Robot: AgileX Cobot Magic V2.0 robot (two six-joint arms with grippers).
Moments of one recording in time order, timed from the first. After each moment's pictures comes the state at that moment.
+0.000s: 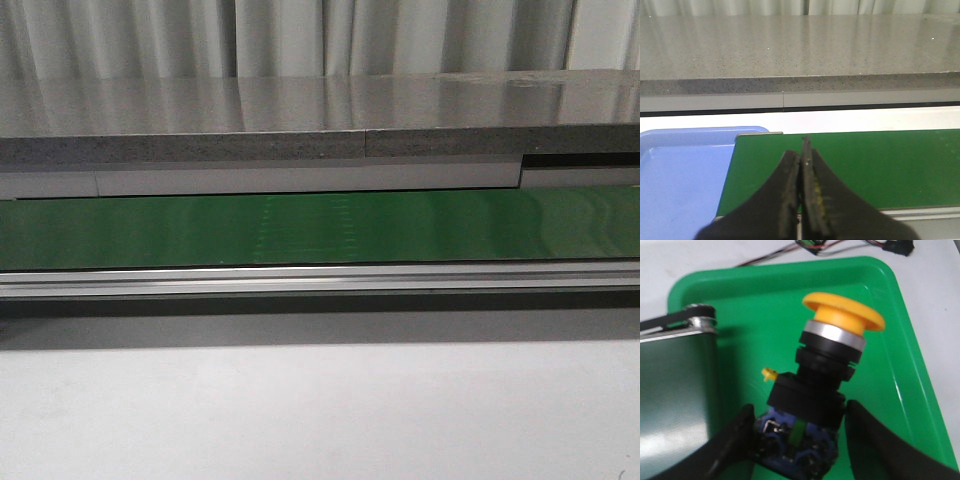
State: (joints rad) left arm -0.05 0.49 -0.31 -0.23 0.08 0.21; right arm -0.40 1.59 -1.14 -0.06 0.48 -0.16
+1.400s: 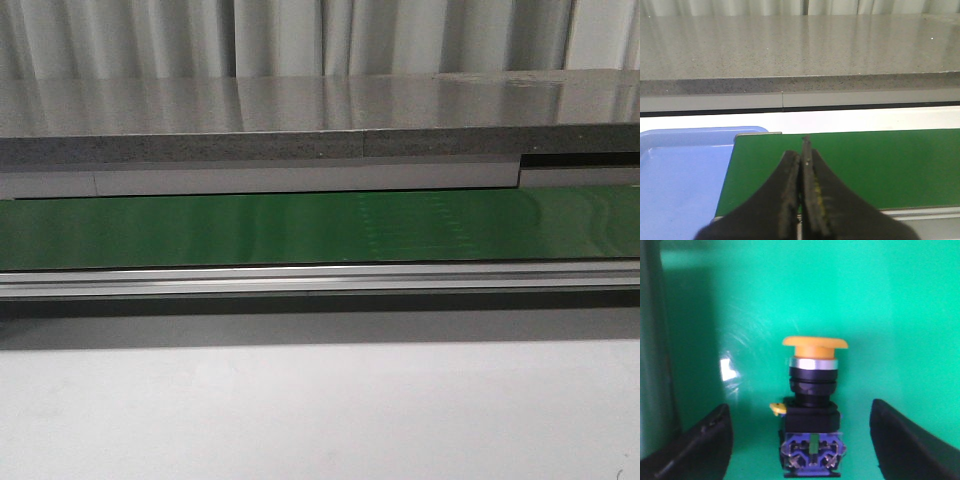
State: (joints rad) left arm -0.05 0.49 -0.31 -0.23 0.08 0.21; right arm -0.41 1.82 -1.15 0.00 0.46 -0.29
